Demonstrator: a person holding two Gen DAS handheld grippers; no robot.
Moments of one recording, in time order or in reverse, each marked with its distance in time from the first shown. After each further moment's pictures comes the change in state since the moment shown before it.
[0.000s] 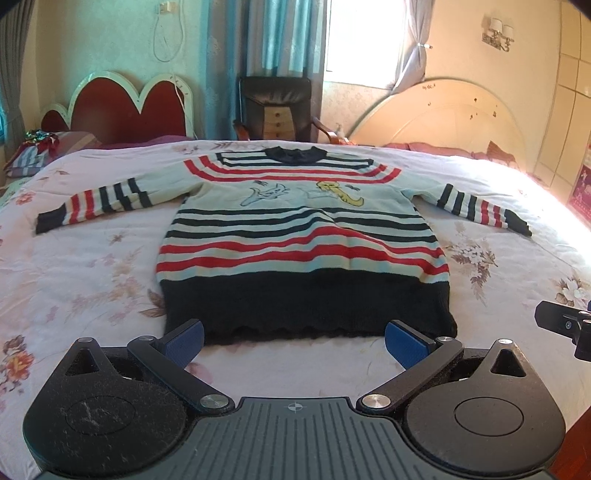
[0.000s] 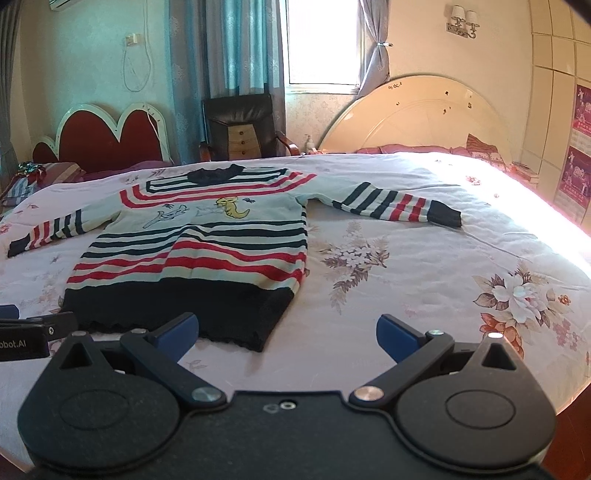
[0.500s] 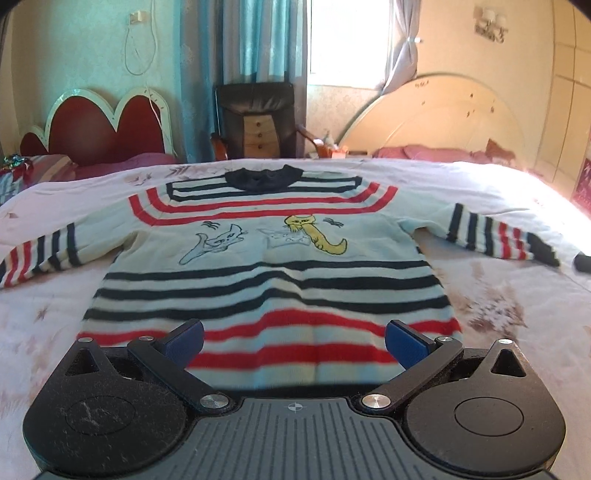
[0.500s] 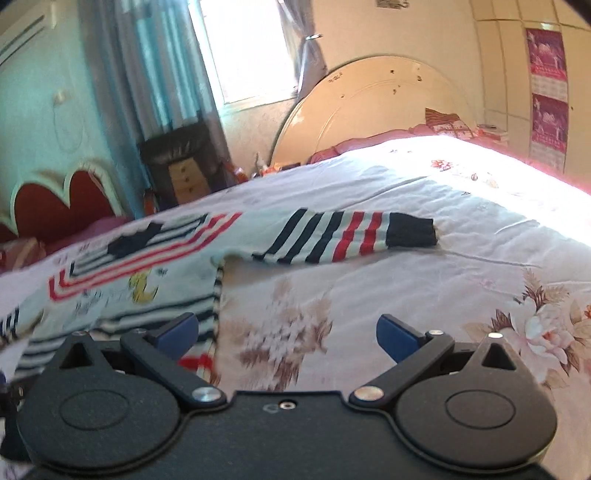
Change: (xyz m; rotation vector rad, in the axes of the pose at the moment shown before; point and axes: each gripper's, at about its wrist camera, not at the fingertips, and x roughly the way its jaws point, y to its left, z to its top) left arm 0.136 -0.065 0.089 0.054 -0.012 0.006; right arm 0.127 -0.131 0.078 0.266 -0.070 -0.034
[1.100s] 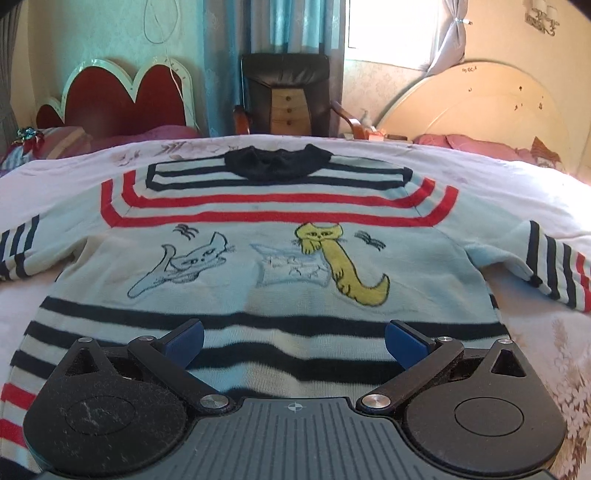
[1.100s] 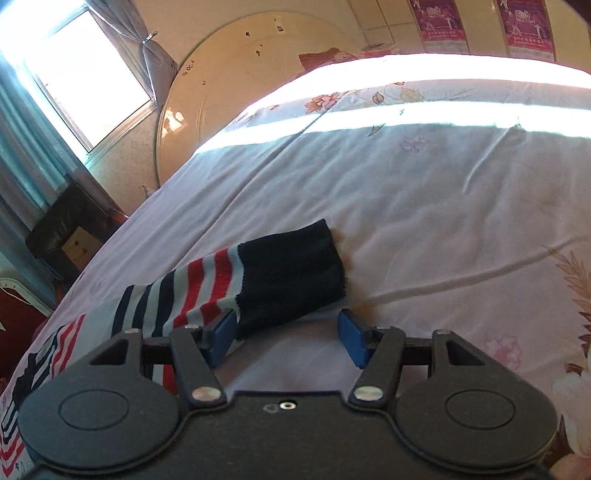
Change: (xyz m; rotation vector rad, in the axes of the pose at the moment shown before) left arm 0.140 -0.020 0.048 -0.080 0.058 0.104; right arm 0.184 -0.154 0.043 0.434 0.056 -0.155
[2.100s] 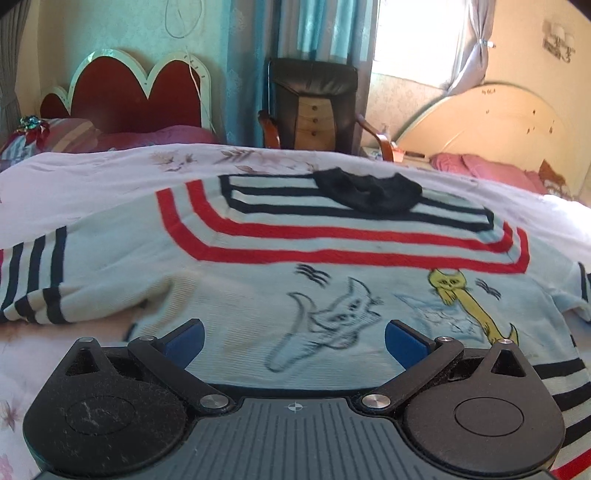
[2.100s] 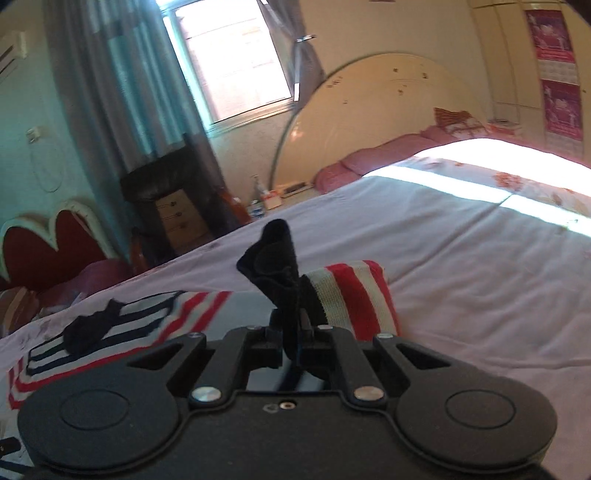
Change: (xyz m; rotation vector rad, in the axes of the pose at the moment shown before) left arm 0.045 0.155 0.038 -0.057 -0.018 -0.062; right arm -0.017 0.192 -0.046 -0.393 -0.072 0.242
